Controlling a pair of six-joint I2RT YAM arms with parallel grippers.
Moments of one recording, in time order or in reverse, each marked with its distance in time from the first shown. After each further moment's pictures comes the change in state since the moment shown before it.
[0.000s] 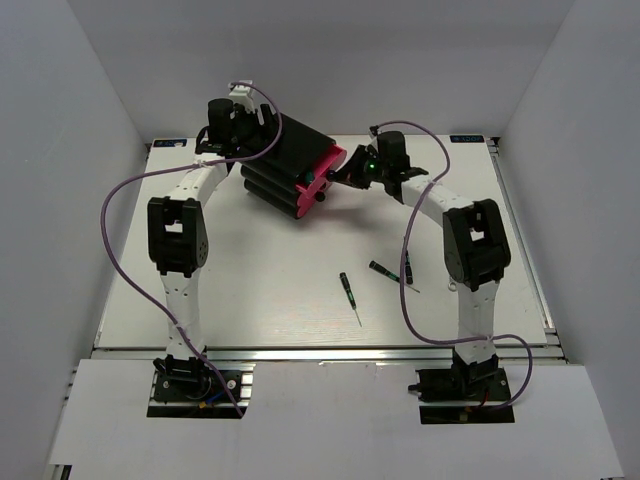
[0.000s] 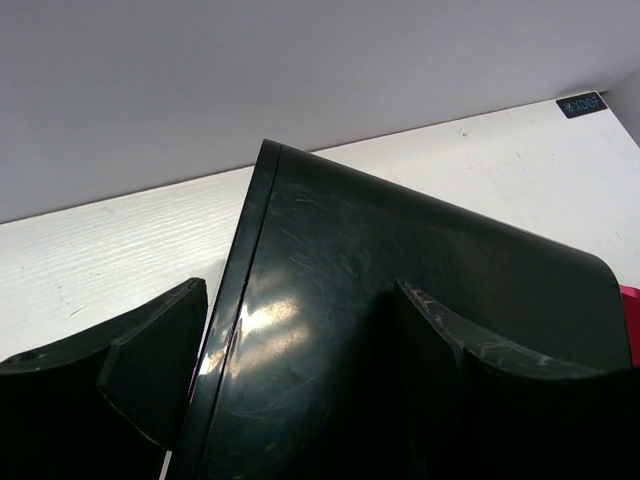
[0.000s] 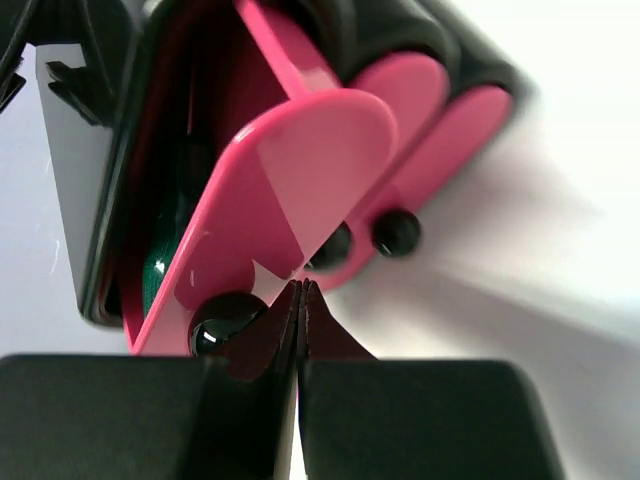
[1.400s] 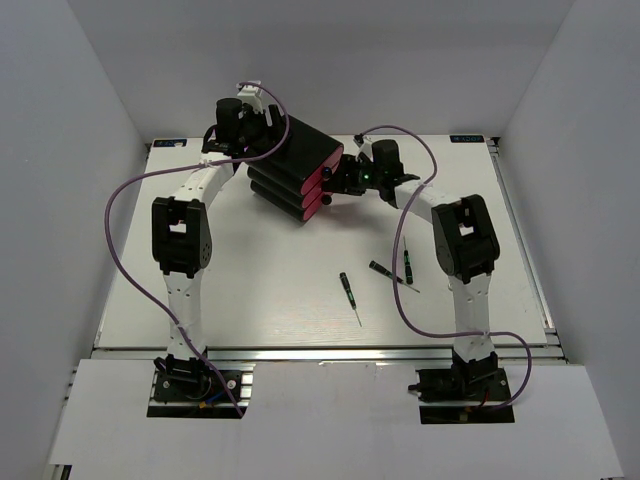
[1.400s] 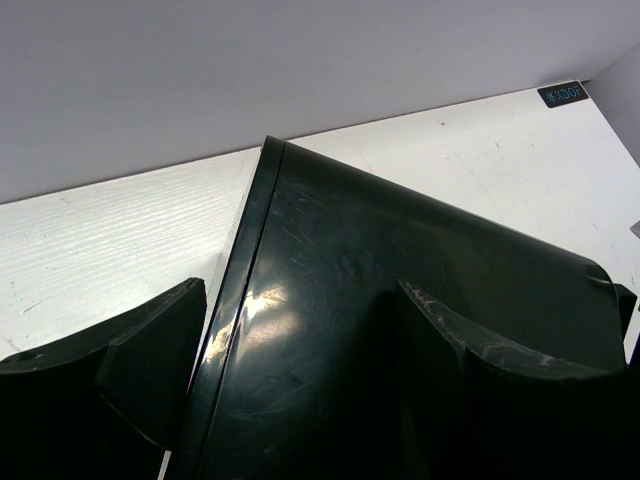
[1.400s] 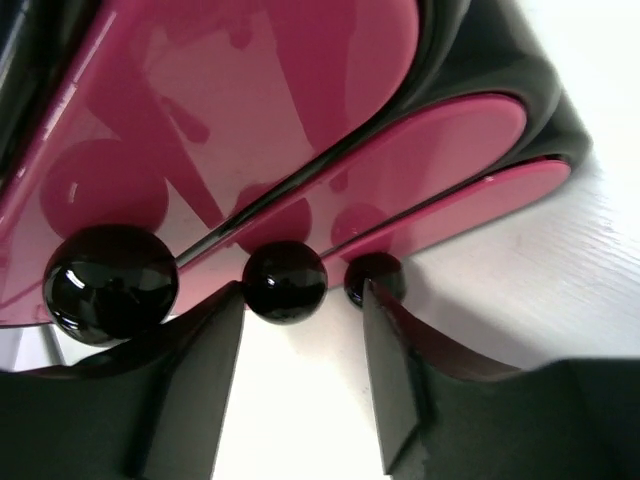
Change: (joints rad) left arm -0.039 0.001 0.021 -0.042 -0.014 -0.023; right arm 0.011 0.108 0.022 0.074 -0.115 -0.290
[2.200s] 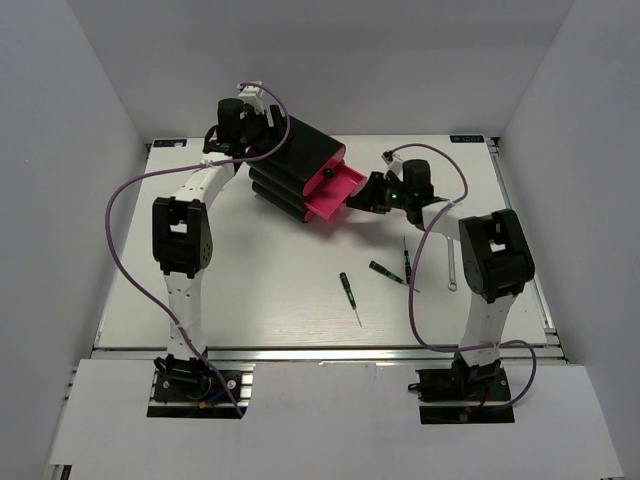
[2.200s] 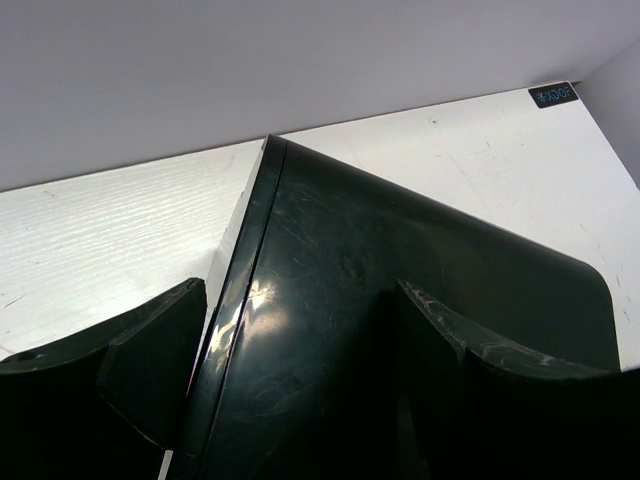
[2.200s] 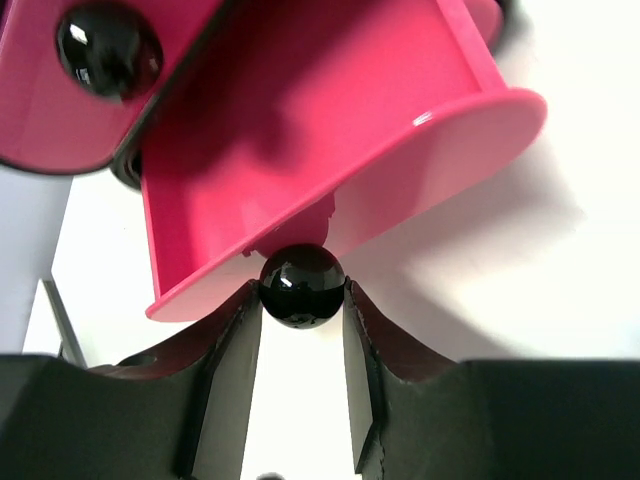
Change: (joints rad) left arm -0.005 0.000 0.000 -0.008 -0.001 -0.022; right arm -0.088 -0.230 -0.394 0.183 -0.045 0.018
